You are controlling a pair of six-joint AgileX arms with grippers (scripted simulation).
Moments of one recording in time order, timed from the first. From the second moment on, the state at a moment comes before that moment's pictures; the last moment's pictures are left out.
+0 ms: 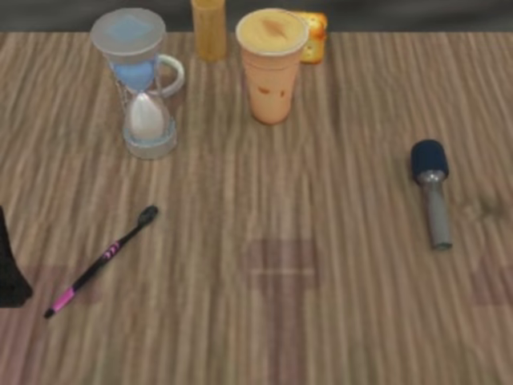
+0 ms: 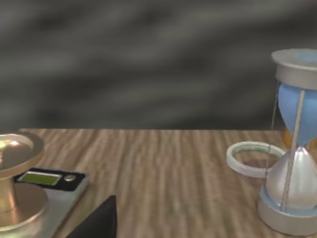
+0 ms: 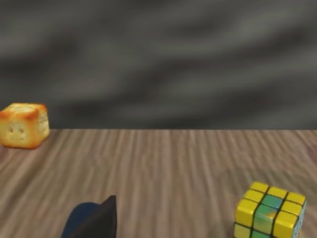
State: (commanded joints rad) left arm 0.00 0.00 0.00 0.00 0.00 0.00; right arm 0.00 0.00 0.00 0.00 0.00 0.00
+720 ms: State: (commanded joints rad) left arm 0.00 0.00 0.00 0.00 0.00 0.00; right arm 0.10 0.57 0.43 -0.34 0.00 0.10
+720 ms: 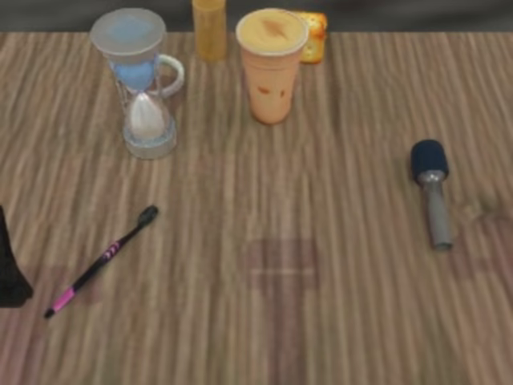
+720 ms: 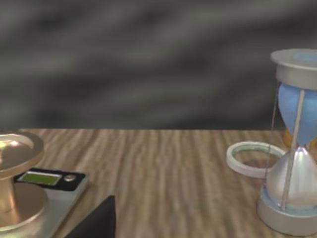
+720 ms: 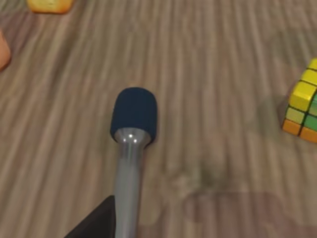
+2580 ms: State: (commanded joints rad) left arm 0.00 0.00 0.00 0.00 0.00 0.00; right arm 0.28 2.02 1.23 -0.67 0.00 0.33
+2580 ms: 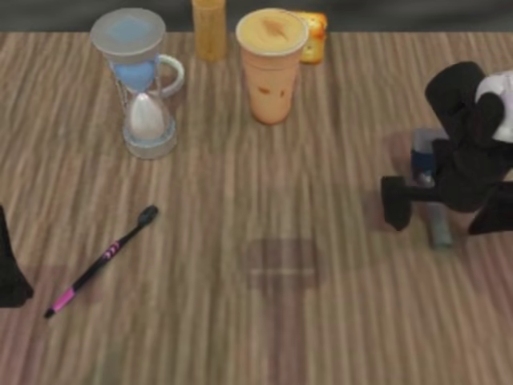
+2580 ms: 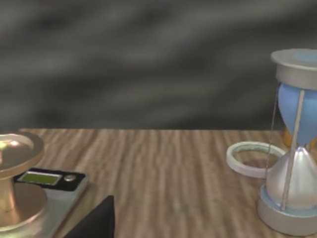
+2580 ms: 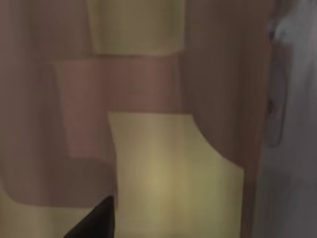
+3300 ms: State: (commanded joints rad) left arm 0.00 0.00 0.00 0.00 0.00 0.00; right arm 0.29 2.05 1.20 -0.61 0.00 0.33
